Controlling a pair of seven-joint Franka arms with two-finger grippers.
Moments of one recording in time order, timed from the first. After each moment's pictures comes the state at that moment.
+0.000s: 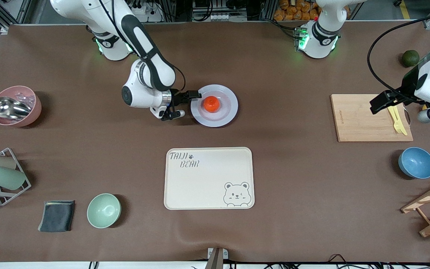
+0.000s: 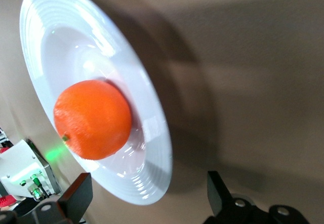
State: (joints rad) left arm 0.15 0.06 -0.28 -1.53 0.06 1.57 -0.37; right arm 0.69 0.39 -0.03 -2.30 1.29 2.32 -0.49
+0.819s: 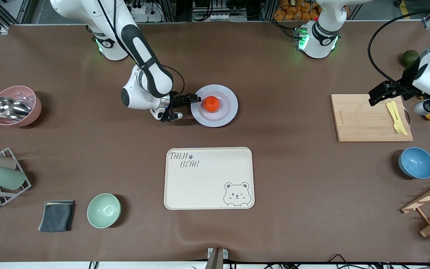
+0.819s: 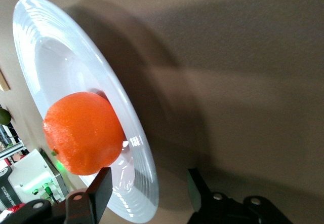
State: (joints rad) left arm 0.09 0.04 -0.22 -1.53 0.04 1.52 -0.29; right arm 0.69 0.43 -0.03 -2.30 1.42 2.32 -0.57
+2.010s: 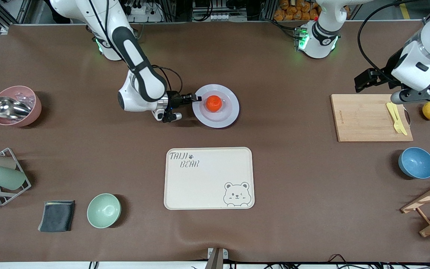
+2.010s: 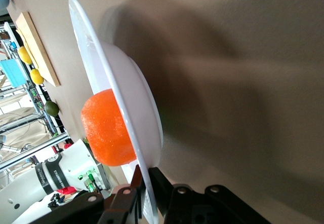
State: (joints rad) left arm 0.09 0.02 -0.26 -1.53 0.01 1.42 -0.27; right arm 0.64 0.42 -0.04 -2.28 1.50 2.18 -0.65
